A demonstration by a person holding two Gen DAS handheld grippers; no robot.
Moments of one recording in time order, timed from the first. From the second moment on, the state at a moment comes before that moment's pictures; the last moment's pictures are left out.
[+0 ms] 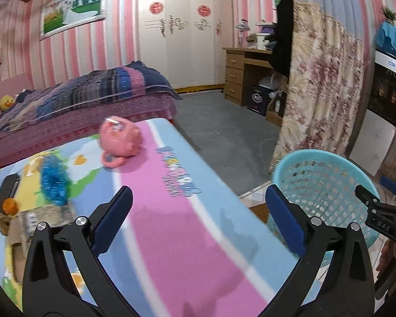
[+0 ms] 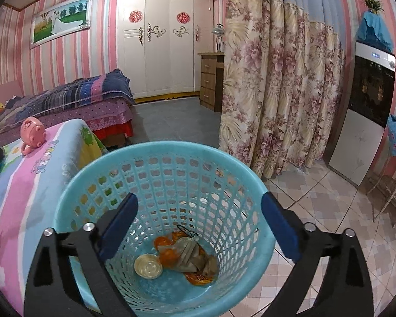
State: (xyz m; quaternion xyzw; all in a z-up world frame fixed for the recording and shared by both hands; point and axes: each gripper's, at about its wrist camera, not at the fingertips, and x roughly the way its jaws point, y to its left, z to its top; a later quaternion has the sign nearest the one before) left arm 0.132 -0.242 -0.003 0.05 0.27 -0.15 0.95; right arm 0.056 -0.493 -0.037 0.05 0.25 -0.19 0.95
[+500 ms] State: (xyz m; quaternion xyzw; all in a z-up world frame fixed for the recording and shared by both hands) left arm 0.111 -0.090 0.040 0.03 0.25 -0.02 0.97; right arm 0.072 -0.370 0.028 0.01 0.21 -0.08 0.97
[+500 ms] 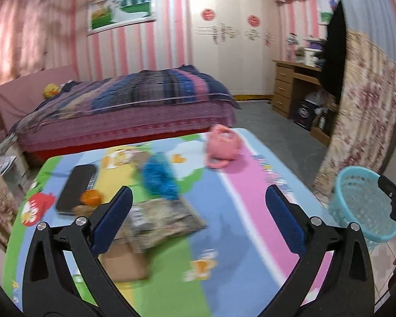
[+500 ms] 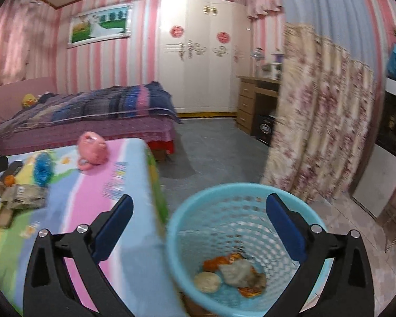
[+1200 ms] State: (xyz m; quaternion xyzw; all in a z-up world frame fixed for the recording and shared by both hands) left arm 0.138 0.077 -0.002 0.00 0.31 0.09 0.95; right arm 0.154 -0.184 0.018 -0.03 0.24 0.05 0.97
